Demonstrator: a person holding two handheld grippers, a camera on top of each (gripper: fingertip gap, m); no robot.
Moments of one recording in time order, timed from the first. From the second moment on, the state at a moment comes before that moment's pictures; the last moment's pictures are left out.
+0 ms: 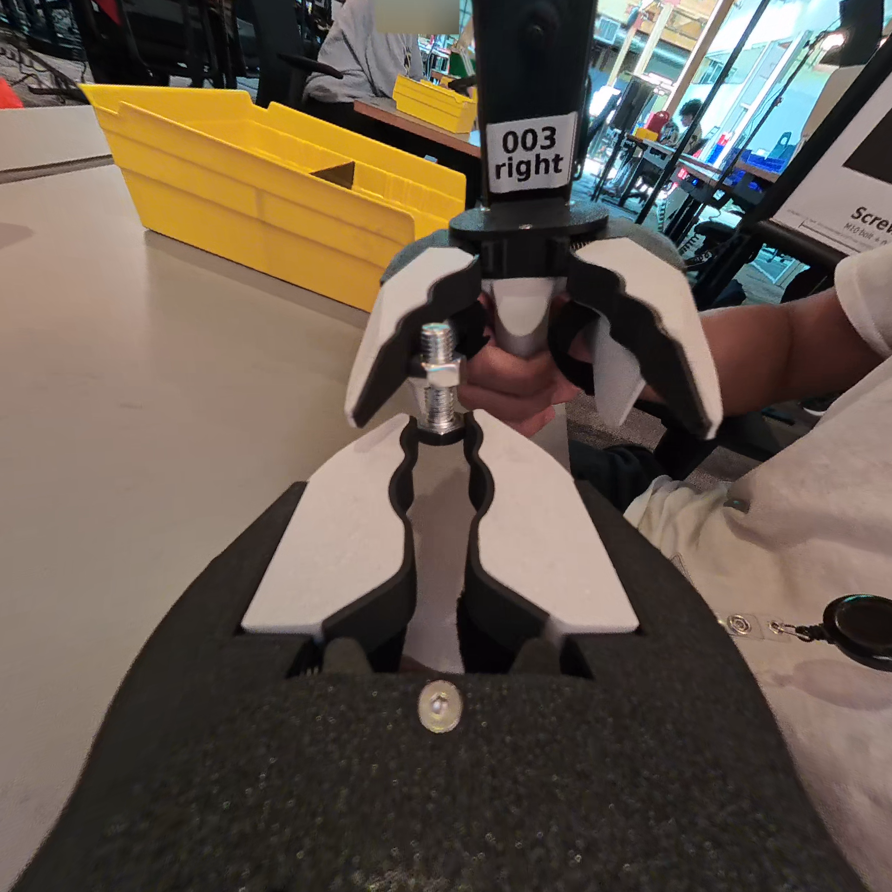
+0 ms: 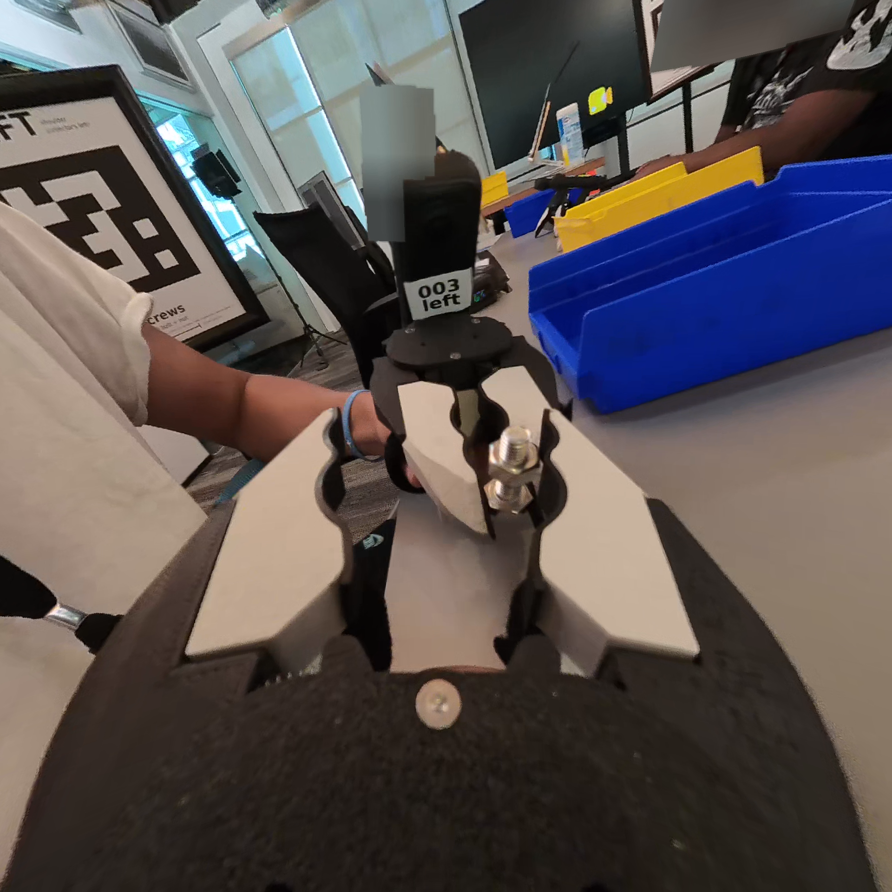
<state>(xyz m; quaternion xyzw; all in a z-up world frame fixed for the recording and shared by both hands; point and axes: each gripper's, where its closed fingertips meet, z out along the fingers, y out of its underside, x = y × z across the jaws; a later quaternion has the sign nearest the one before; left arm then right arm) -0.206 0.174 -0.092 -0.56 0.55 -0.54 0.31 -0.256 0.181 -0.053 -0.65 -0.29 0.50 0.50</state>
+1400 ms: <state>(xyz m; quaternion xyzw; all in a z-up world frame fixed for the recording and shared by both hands) -0.211 0.184 -0.093 -0.56 0.54 -0.54 0.31 -0.232 0.193 -0.061 -0.66 -0.27 0.45 0.54</state>
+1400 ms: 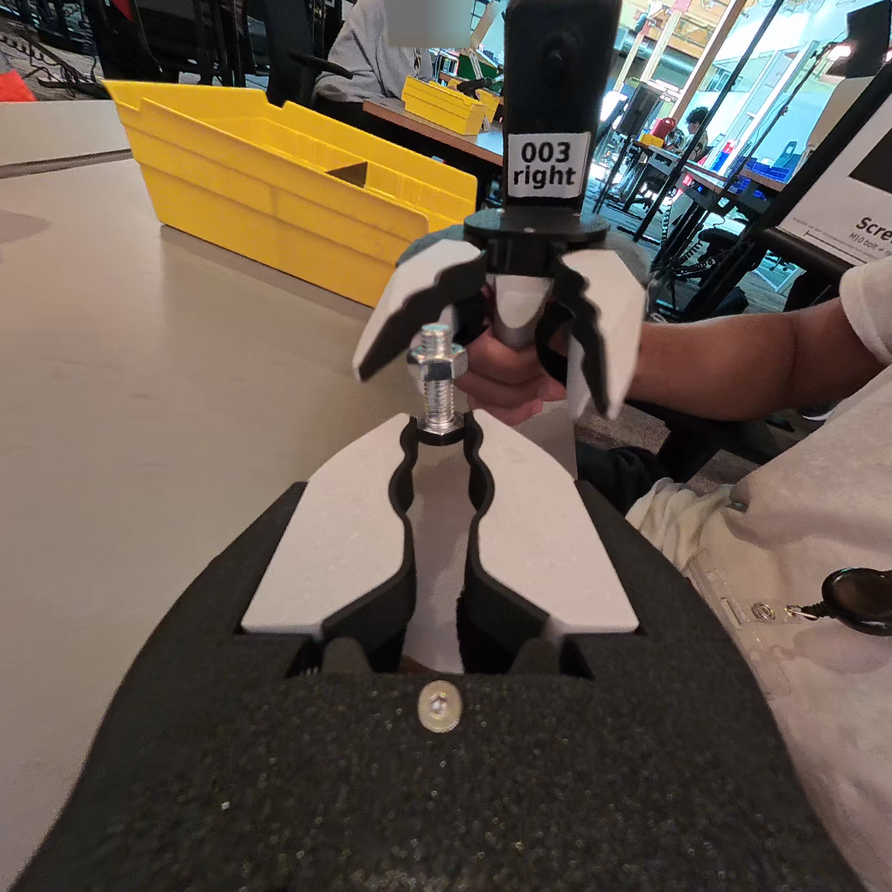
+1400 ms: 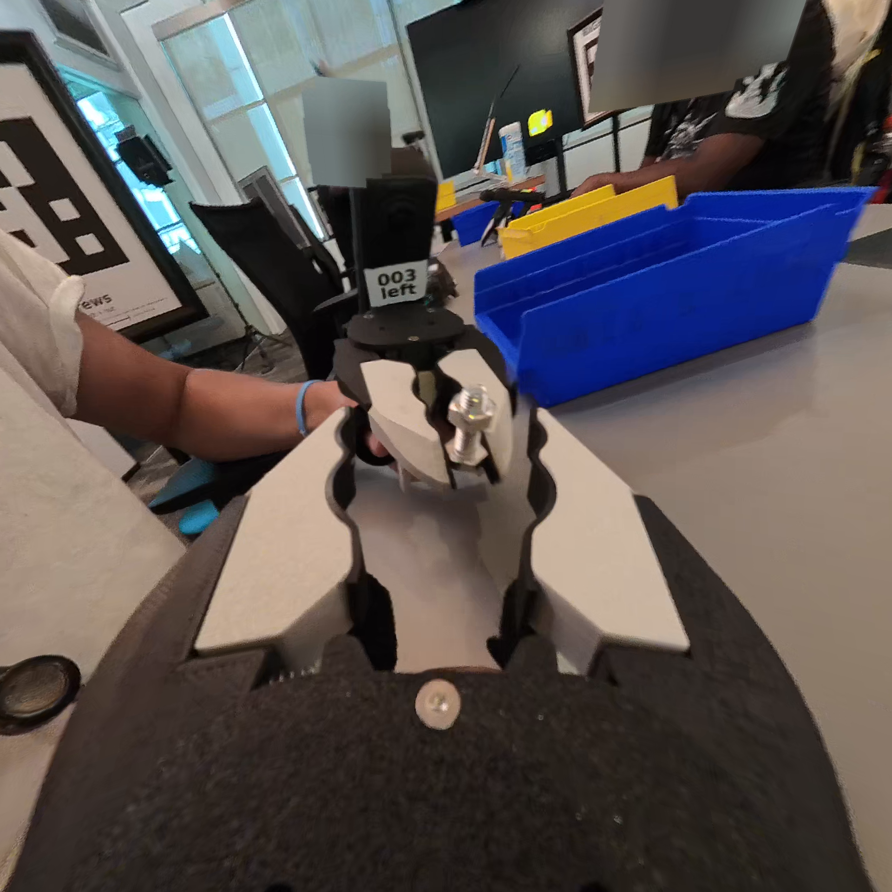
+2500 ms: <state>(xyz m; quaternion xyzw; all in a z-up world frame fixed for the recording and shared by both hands) -0.214 0.184 -0.092 -0.56 0.54 -0.54 0.31 -0.222 0.184 -0.054 -0.65 -0.29 0.45 0.54</state>
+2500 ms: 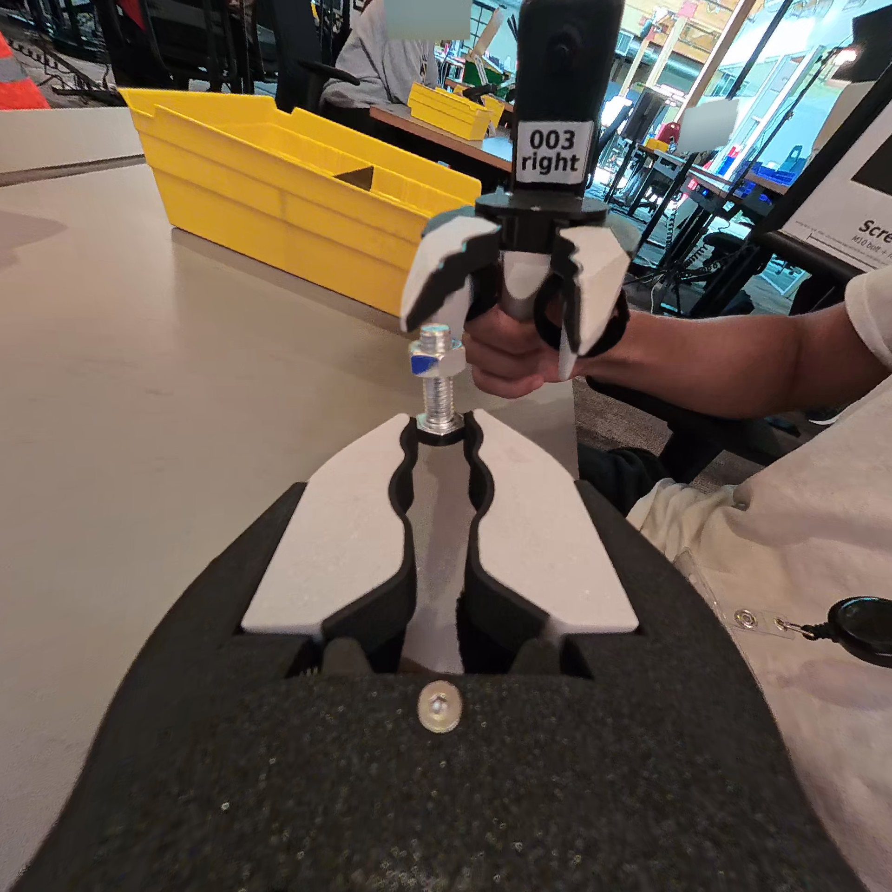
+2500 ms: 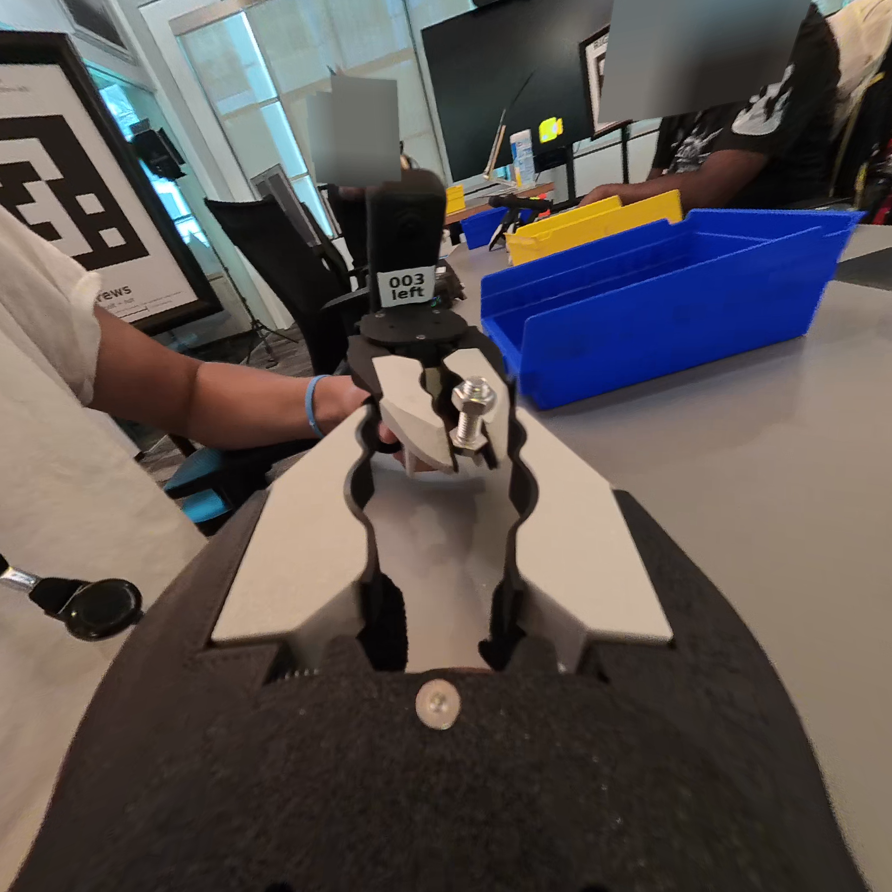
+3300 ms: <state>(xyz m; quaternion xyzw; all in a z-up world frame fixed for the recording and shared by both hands) -0.213 0.181 -0.093 -0.56 0.55 -0.54 0.31 -0.239 0.191 -0.054 -0.65 -0.27 0.47 0.54</state>
